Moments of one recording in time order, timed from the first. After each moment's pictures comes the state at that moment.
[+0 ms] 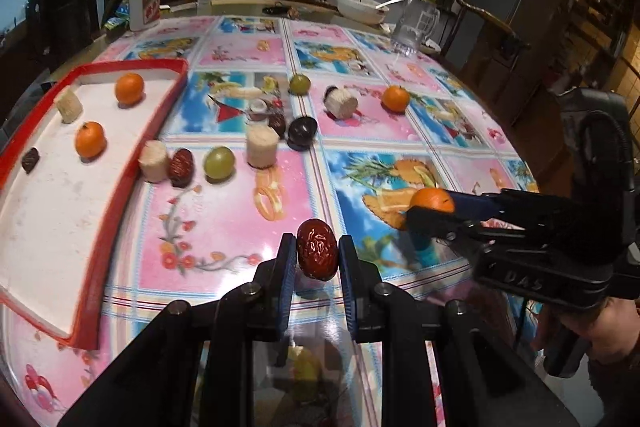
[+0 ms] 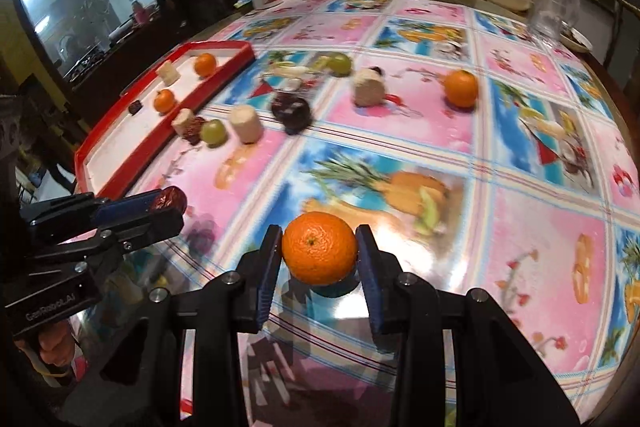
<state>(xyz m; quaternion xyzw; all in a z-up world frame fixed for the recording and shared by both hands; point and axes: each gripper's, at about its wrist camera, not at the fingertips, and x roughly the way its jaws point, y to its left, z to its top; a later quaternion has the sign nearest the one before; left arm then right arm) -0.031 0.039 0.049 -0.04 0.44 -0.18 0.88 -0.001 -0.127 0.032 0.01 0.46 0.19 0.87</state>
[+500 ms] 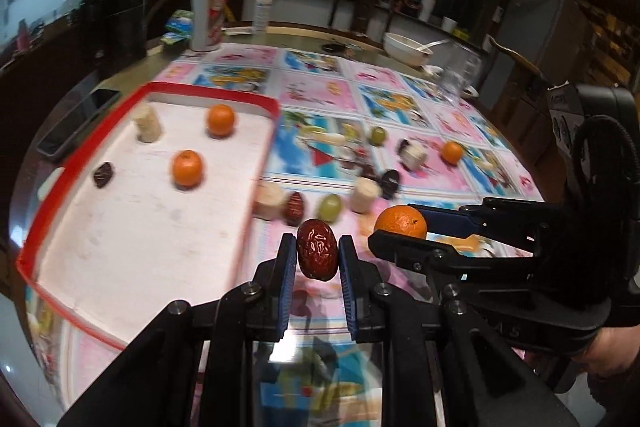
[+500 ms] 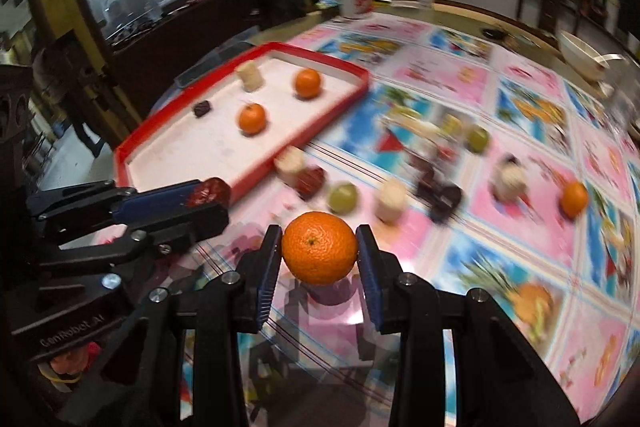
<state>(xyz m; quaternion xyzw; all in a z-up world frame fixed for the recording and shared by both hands) -0.017 0.119 0.071 -0.06 0.40 -0.12 0.91 0.023 -0.009 0.059 -0.06 0.44 0.28 0.85</state>
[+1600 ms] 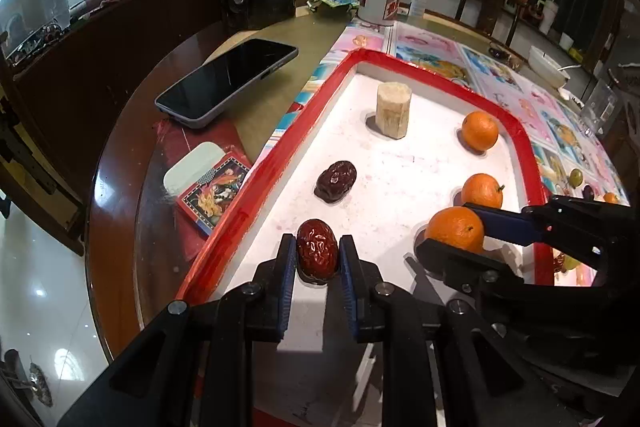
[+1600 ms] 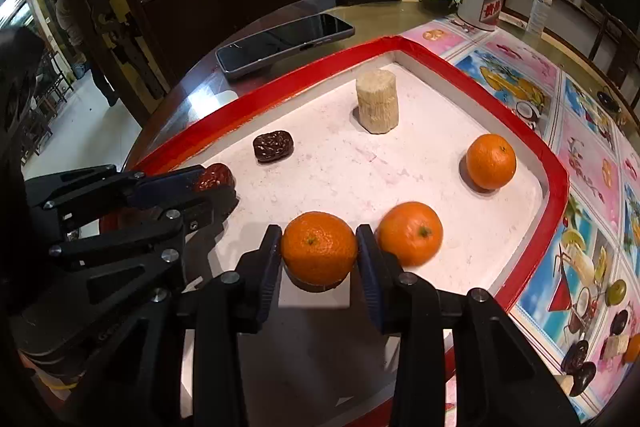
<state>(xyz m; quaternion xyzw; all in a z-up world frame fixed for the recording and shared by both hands) 0.043 0.270 0.023 -0.07 0.45 0.06 0.89 0.091 0.166 0.023 -0.13 0.46 0.33 0.81</state>
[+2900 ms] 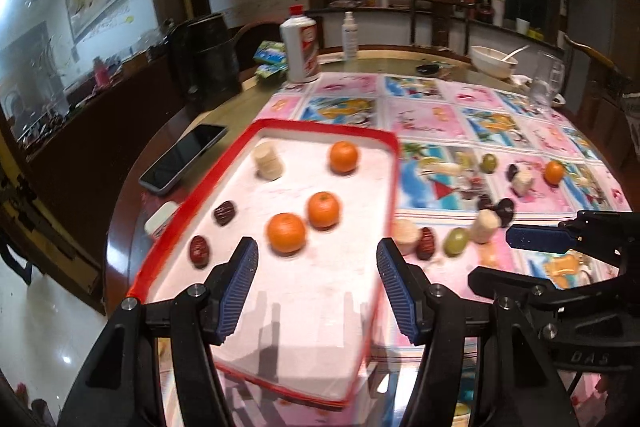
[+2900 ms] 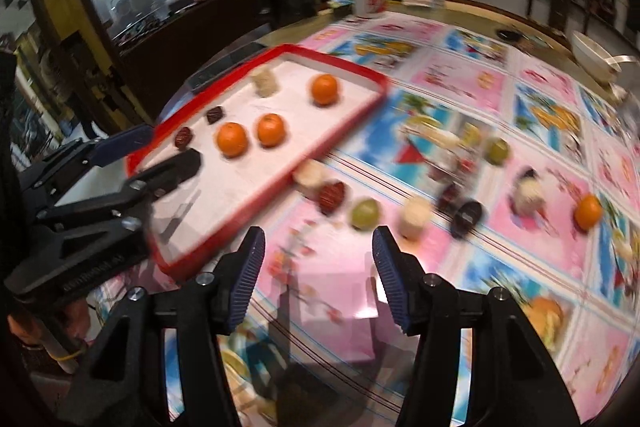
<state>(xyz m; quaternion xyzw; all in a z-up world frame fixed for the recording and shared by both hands) -0.010 0.139 0.087 0.03 0.37 0.04 0.93 0.029 -0.013 0.064 -0.04 0.45 0.28 0.85</state>
